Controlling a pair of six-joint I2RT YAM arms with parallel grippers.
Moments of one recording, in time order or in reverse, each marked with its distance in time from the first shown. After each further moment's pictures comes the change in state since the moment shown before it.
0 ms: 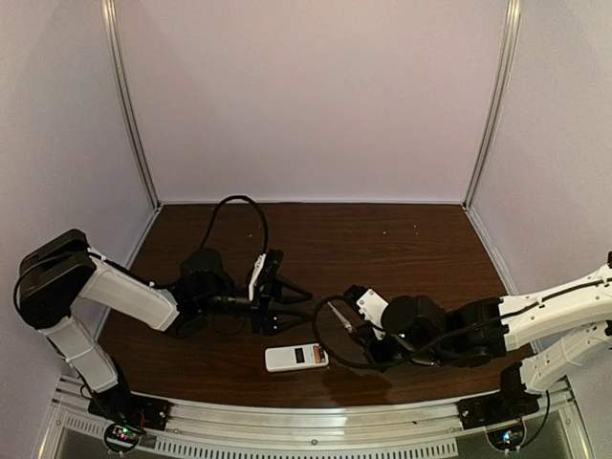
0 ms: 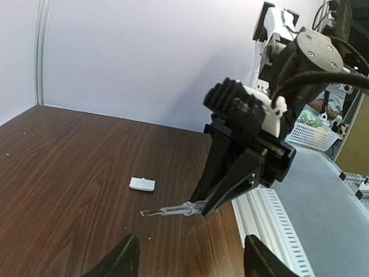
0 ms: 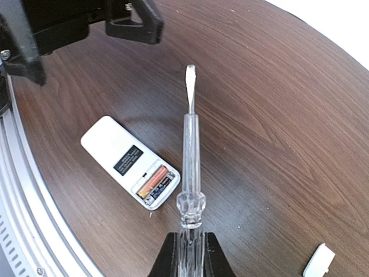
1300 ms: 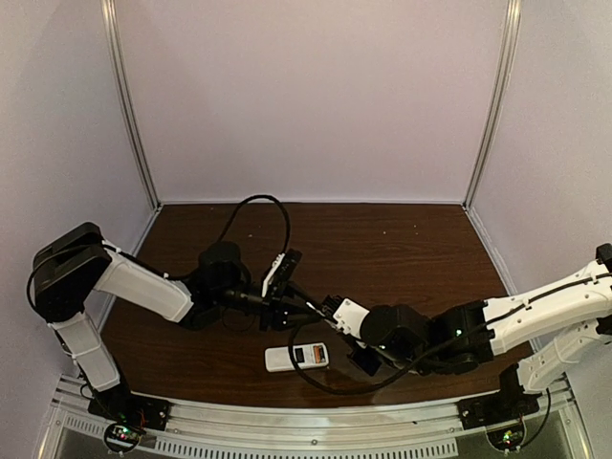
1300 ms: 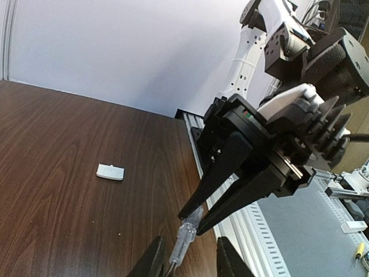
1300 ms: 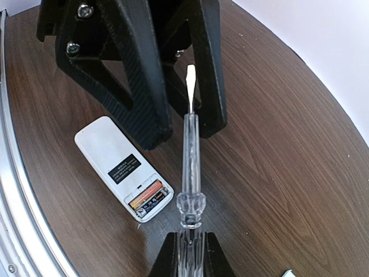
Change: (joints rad) left arm 0.001 0.093 0.132 -0.113 0.151 -0.068; right arm 0.082 0.096 0.098 0.001 0.133 -0.219
